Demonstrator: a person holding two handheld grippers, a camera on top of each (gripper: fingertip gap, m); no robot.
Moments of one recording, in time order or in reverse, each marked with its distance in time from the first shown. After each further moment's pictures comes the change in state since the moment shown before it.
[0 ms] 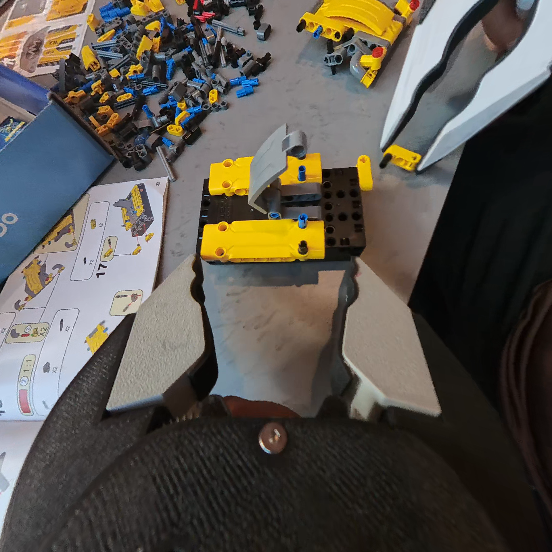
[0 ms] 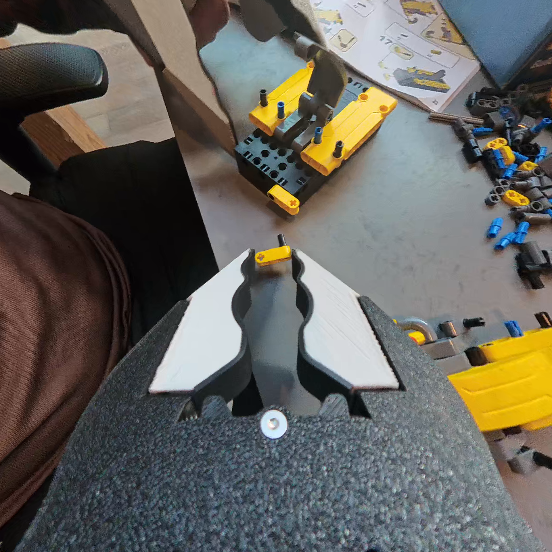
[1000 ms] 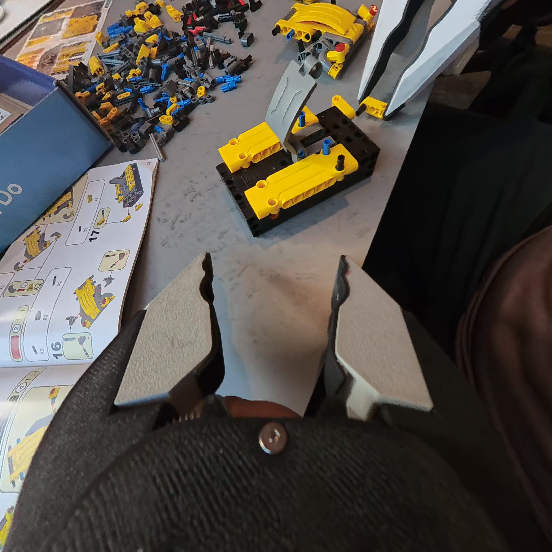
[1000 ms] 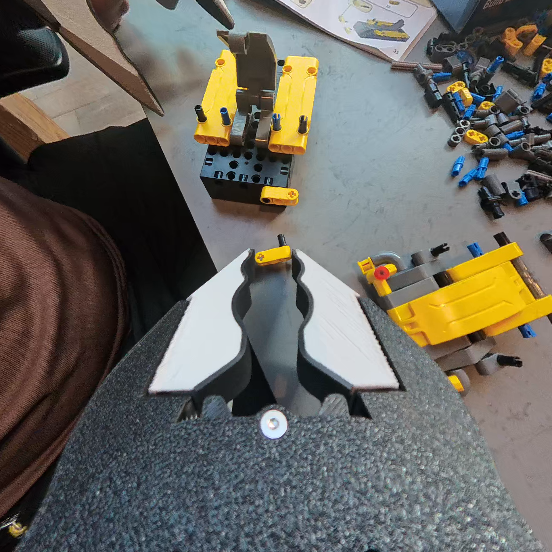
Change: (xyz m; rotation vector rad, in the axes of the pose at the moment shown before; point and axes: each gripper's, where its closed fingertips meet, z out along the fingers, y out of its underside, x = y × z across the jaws) left arm 0.020 0.019 -0.030 0.073 -0.006 0.012; right arm 0.013 0.024 -0.022 -0.039 0.080 0.054
